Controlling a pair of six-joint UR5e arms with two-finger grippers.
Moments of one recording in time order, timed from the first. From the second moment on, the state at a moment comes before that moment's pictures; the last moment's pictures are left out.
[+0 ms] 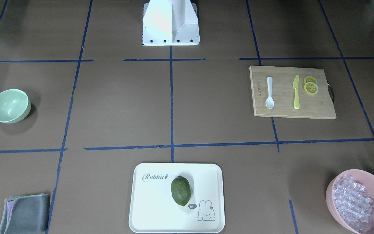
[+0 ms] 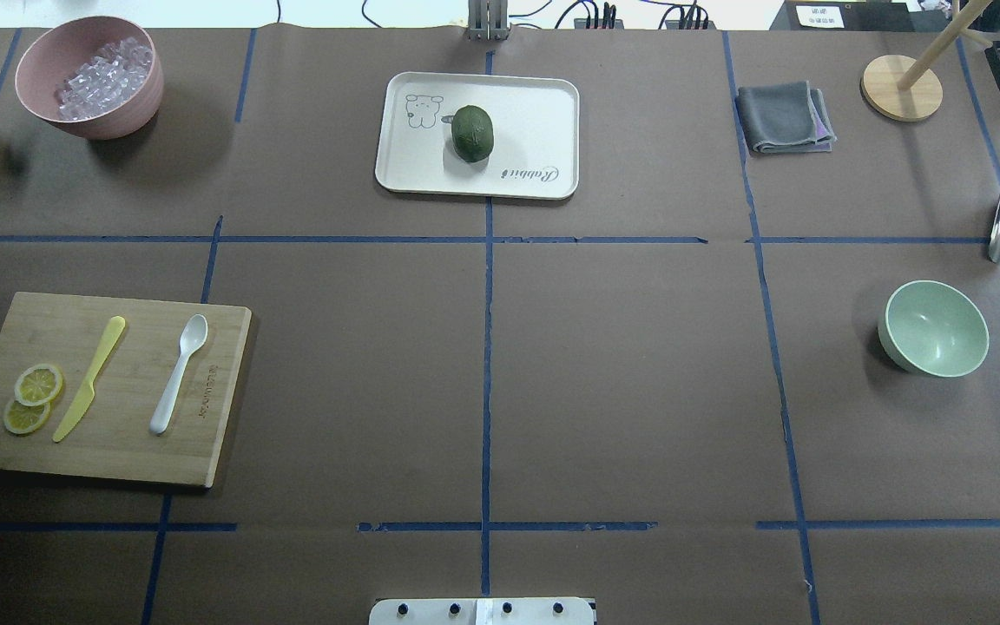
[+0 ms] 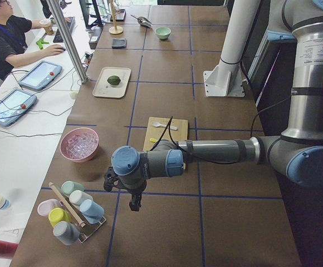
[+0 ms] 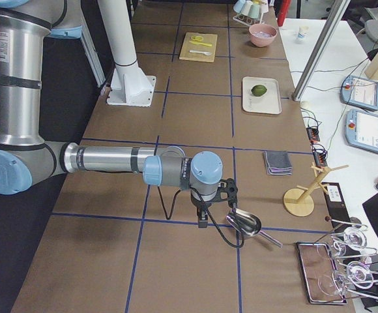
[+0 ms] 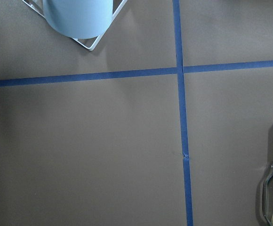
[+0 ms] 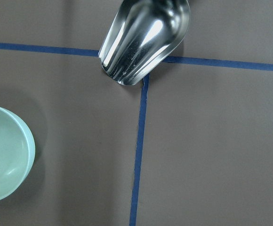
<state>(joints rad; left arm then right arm) -1.62 -1.57 -1.53 -1.52 -2.38 0.17 1.58 -1.70 1.72 -1.61 2.37 -0.10</state>
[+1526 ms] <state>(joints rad) -1.61 -1.58 -1.54 -1.53 -2.38 0.17 1.55 -1.65 1.80 -1.60 2.36 0.00</state>
